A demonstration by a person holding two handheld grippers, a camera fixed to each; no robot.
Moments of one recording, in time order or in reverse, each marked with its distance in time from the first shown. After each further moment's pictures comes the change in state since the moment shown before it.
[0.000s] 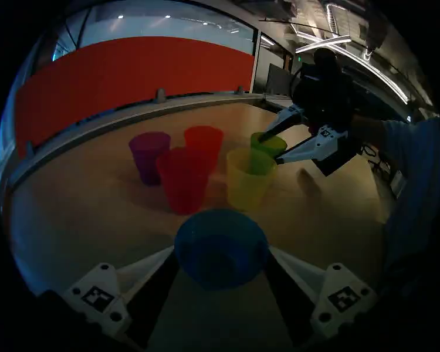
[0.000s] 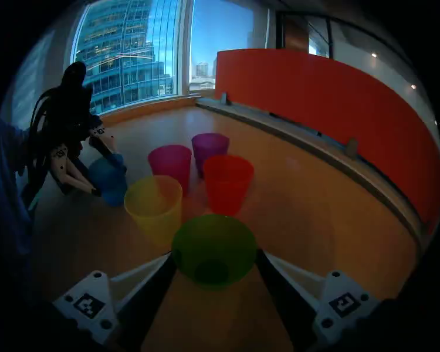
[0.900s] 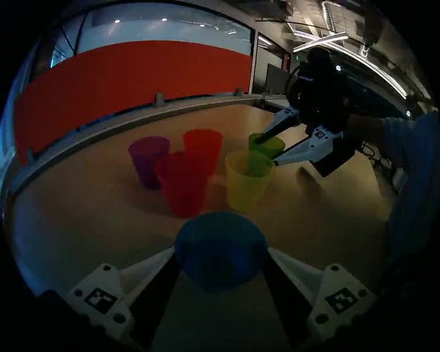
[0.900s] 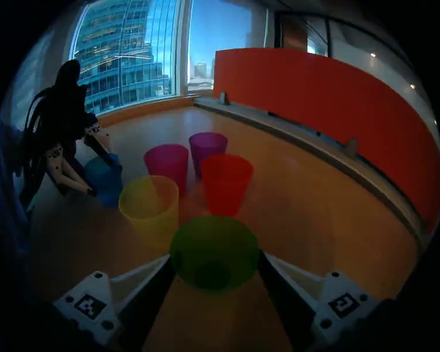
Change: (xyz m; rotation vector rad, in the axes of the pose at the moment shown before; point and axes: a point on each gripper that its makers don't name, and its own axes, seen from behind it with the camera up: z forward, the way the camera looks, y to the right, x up) left arm 0.002 0.001 -0.002 0.011 0.009 0.024; right arm 0.001 0.001 0.008 -0.012 0.004 0.005
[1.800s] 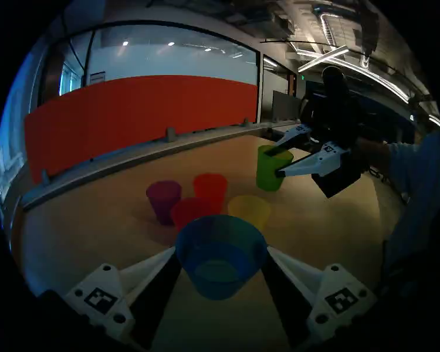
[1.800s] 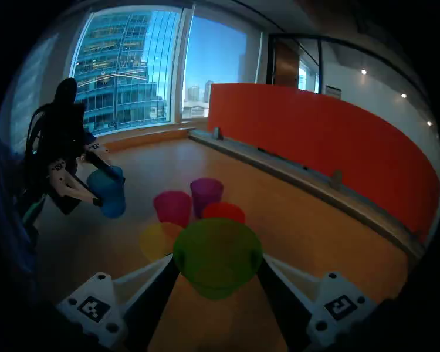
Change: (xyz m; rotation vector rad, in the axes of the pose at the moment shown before) left arm 0.065 0.000 -0.041 0.075 0.164 0.011; right arm 0.070 -0.004 -0.048 -0.057 0.169 -0.012
